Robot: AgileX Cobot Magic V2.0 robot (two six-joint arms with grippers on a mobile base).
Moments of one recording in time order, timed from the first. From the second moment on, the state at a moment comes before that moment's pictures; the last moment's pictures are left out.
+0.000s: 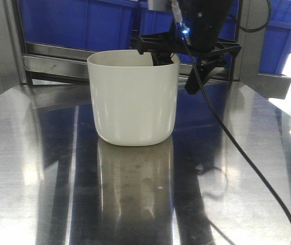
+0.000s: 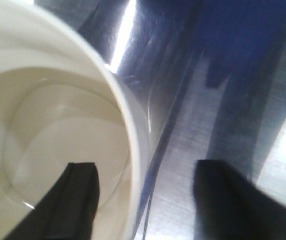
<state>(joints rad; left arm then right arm) -0.15 -0.01 0.01 -0.07 0.08 0.10 0.48 1.89 -1.56 0.08 0.82 0.14</state>
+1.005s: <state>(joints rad) -0.15 -0.01 0.01 -0.07 0.08 0.10 0.36 1.22 -1.20 -0.05 0.47 0.13</state>
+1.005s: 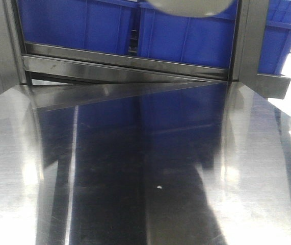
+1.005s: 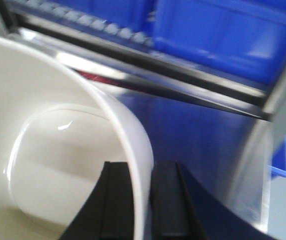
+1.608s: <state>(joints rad) -0.15 -0.01 0.01 -0.07 0.08 0.10 0.21 0.68 -0.64 -0.05 0.42 0.13</state>
